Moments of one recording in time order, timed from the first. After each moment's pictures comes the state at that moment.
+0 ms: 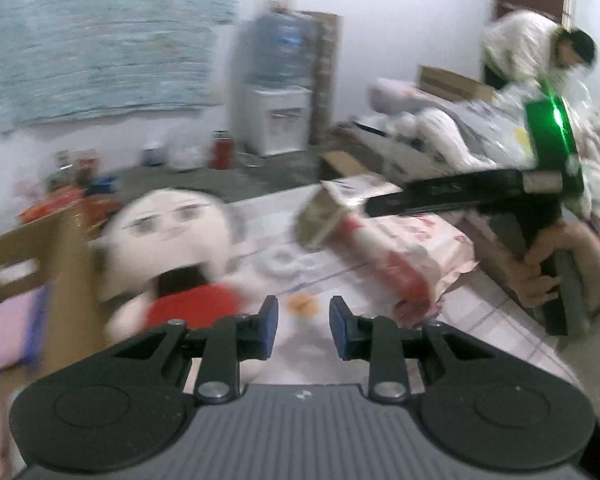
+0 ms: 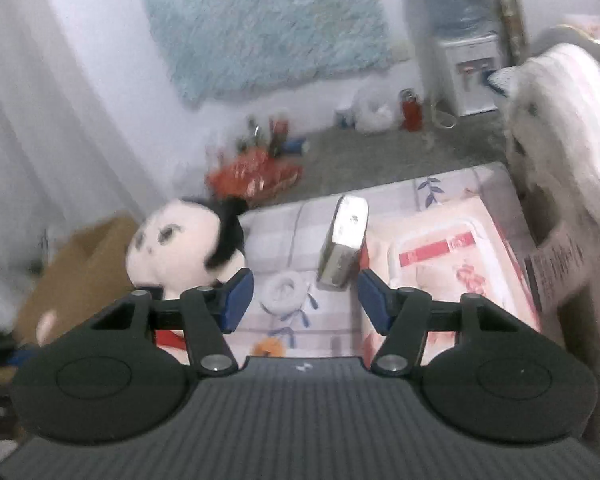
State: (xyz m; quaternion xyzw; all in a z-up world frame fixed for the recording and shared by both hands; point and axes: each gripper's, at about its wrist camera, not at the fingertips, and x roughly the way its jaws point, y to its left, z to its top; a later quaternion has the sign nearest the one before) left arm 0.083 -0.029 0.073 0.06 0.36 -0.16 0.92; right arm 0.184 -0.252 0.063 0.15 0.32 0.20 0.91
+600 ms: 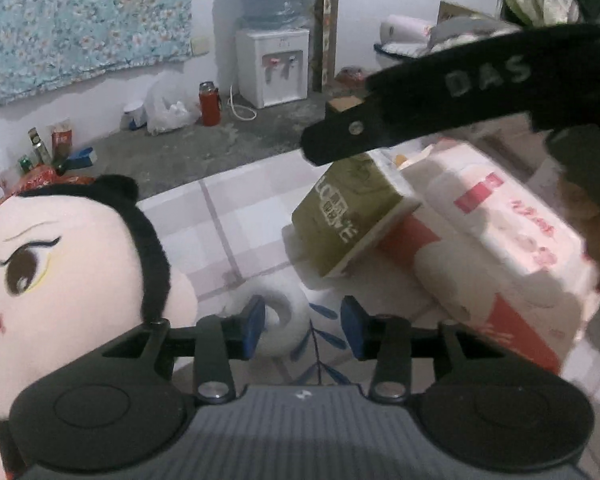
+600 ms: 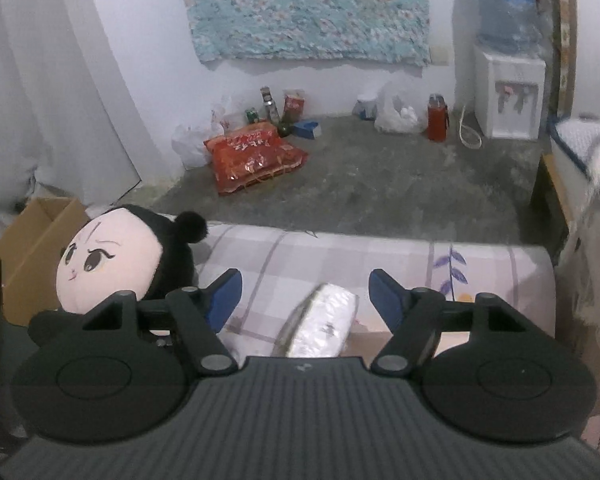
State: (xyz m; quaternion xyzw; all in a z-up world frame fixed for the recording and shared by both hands) left arm 0.230 -0.070 -0.018 0.09 0.43 -0.14 0.89; right arm 0.301 -0.222 0.060 0.07 0.34 0.22 0.91
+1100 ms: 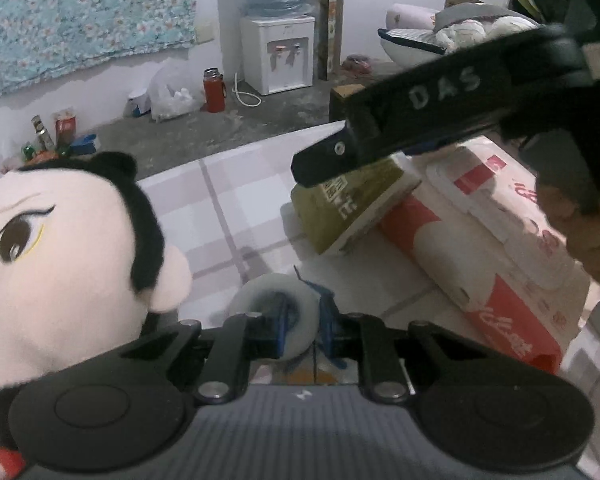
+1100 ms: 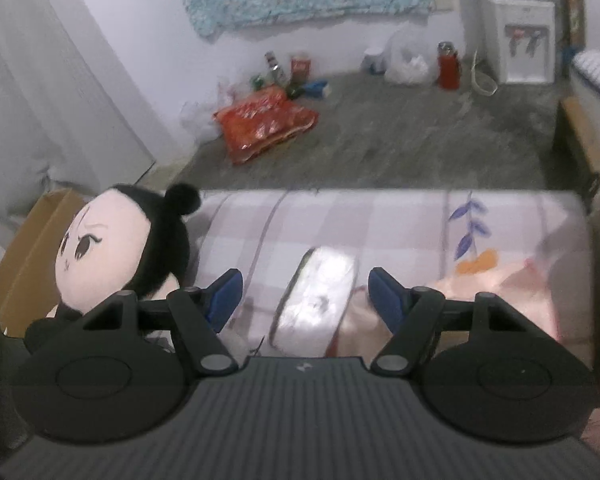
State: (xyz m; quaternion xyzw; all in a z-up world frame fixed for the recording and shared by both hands) left arm 0.219 -0.066 -0.017 0.08 0.44 -0.13 0.89; right arm 0.317 -0.224 0.029 0.11 0.40 0.25 0.88
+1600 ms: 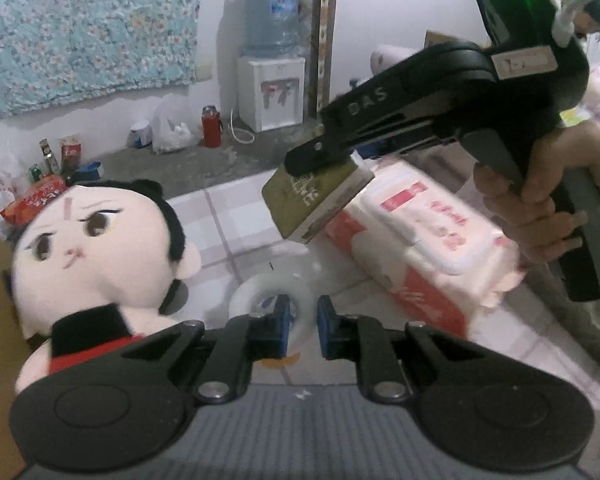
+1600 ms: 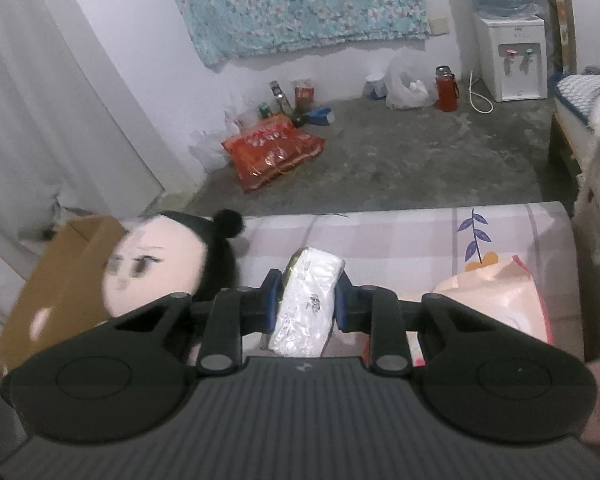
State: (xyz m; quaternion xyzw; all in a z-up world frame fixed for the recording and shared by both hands) left arm 0.135 -0.055 0.043 0.06 0.38 -0.16 0.91; right arm 0.272 -0.229 0.077 0.14 0.36 0.25 0.89
